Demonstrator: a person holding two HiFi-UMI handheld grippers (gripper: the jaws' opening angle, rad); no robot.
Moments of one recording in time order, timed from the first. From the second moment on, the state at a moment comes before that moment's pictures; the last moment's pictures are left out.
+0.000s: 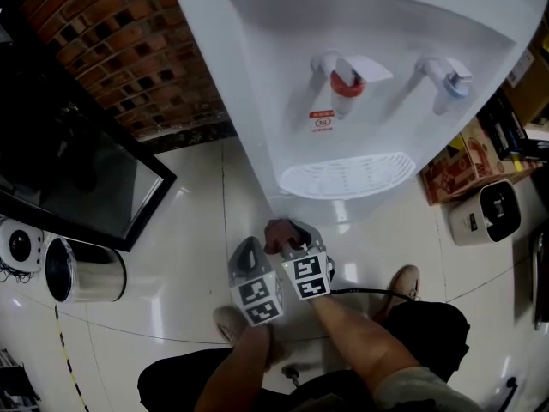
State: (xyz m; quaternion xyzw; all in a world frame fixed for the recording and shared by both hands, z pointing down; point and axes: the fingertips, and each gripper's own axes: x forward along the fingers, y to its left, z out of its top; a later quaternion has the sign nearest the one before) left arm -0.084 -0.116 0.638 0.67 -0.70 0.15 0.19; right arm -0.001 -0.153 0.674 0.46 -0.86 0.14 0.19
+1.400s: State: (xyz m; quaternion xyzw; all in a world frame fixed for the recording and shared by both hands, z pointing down) left arm 0.130 -0.125 0.653 0.78 -0.58 0.17 0.19; right arm 0.262 -0.187 0.672 0.64 -0.73 0.18 0.18
